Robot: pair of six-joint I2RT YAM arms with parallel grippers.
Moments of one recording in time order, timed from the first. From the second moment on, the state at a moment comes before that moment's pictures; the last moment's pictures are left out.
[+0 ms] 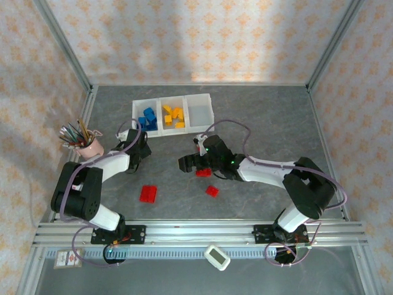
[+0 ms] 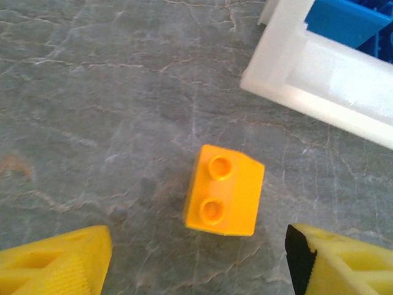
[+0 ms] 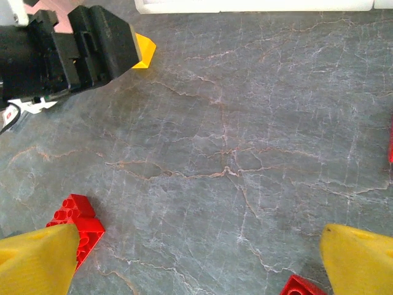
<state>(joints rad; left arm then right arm) -0.16 1.53 0.70 -0.17 -0.33 -0.66 0.83 1.58 0.83 0.11 -0.19 0.50</state>
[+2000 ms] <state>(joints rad) -0.41 1.88 1.42 -0.33 -0.36 -0.64 0.60 1.49 0.89 0.02 -0.14 0.55</state>
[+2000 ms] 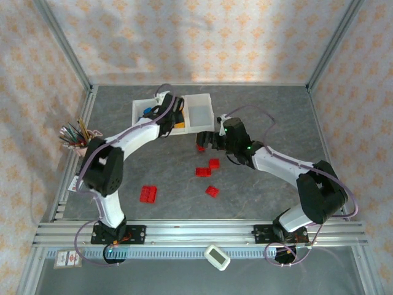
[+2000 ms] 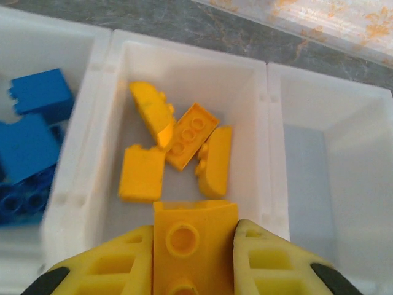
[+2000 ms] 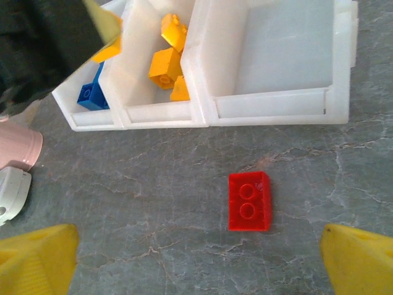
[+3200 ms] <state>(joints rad) -0.55 1.25 0.76 -0.30 -0.24 -0.75 0.65 1.68 1.05 -0.27 0.01 0.45</state>
